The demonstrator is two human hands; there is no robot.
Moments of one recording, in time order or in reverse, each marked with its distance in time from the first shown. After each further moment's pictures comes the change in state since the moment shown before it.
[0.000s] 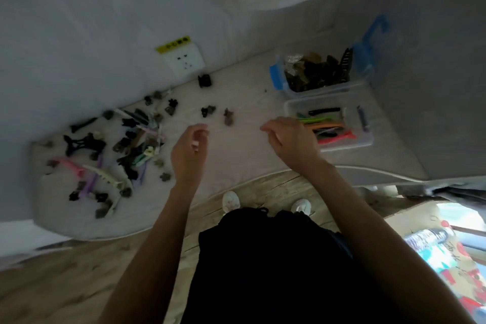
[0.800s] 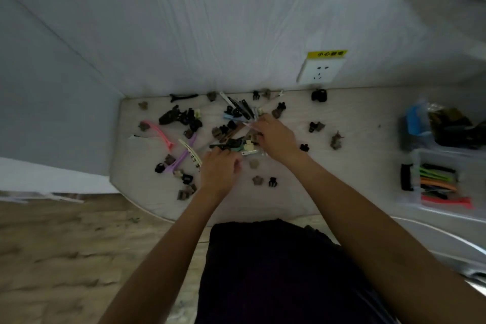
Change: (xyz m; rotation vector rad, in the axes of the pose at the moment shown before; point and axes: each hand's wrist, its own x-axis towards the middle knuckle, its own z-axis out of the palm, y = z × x) left_hand 0.024 -0.147 -0.114 0.518 -0.315 0.037; right_hand 0.135 -0.165 0.190 -0.187 -0.434 -0.123
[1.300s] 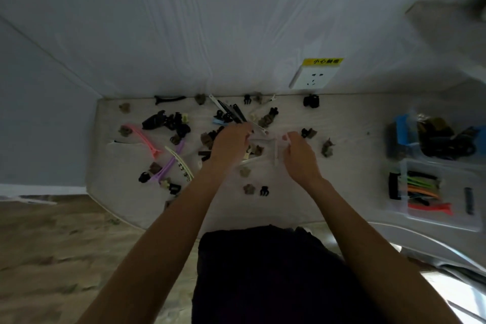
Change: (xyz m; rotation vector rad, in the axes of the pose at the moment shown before) left_hand 0.083 0.031 -0.009 -0.253 -0.061 0.046; right_hand -0.041 0.041 -0.004 0.263 0.152 0.368
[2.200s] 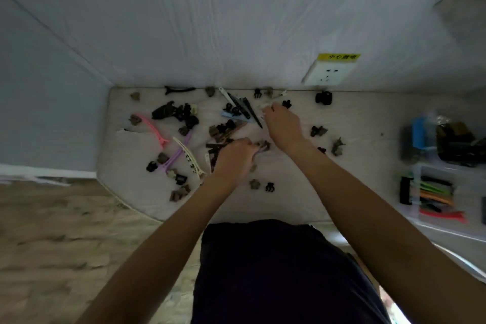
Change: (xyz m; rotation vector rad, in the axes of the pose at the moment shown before) left_hand -0.044 0.006 -0.002 0.158 -0.103 0.064; right_hand 0.062 -0.052 0.016 -0.562 -0.111 -0.326
